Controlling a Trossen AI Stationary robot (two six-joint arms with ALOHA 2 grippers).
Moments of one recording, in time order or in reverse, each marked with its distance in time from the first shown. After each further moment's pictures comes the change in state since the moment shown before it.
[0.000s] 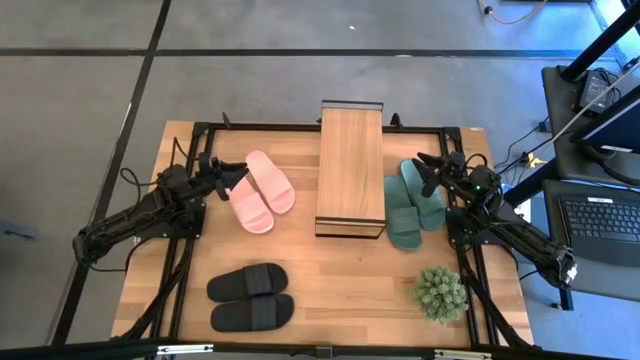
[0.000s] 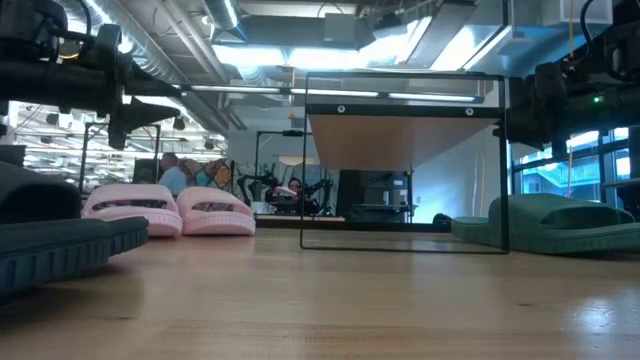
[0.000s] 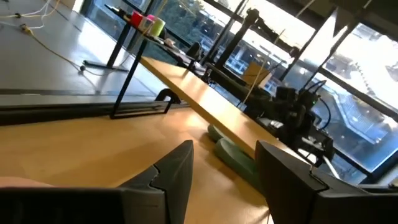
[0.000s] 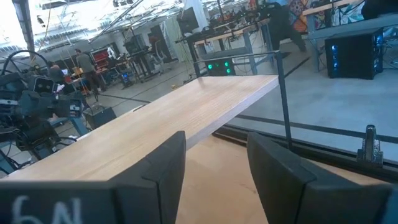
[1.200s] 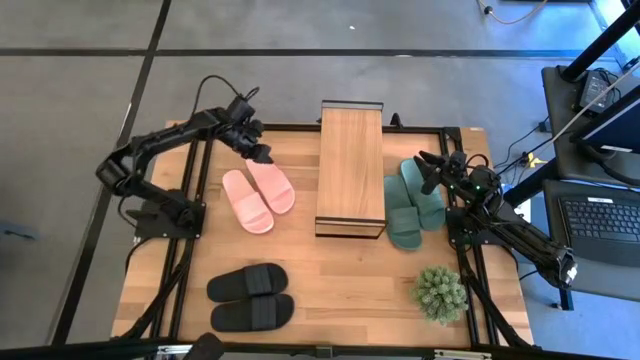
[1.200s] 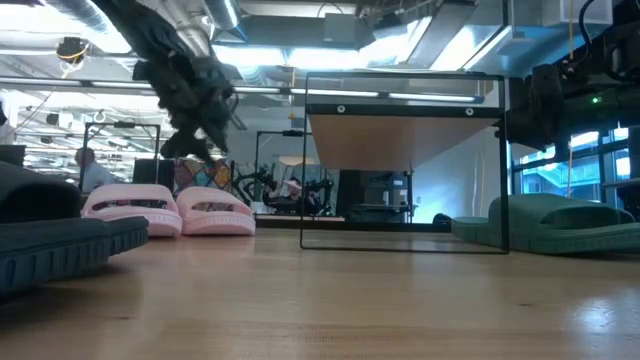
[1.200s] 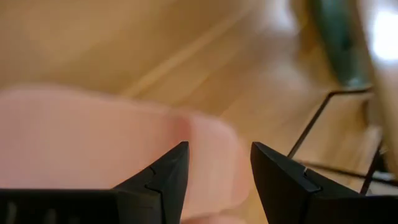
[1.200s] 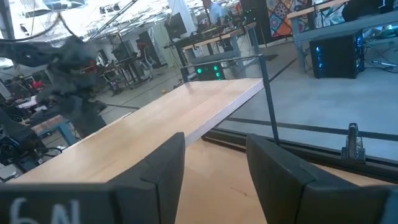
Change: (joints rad) left arm 0.341 1.390 0.897 -0.733 0.481 0.386; right arm 0.000 0.000 0.000 -0.003 0.052 0.020
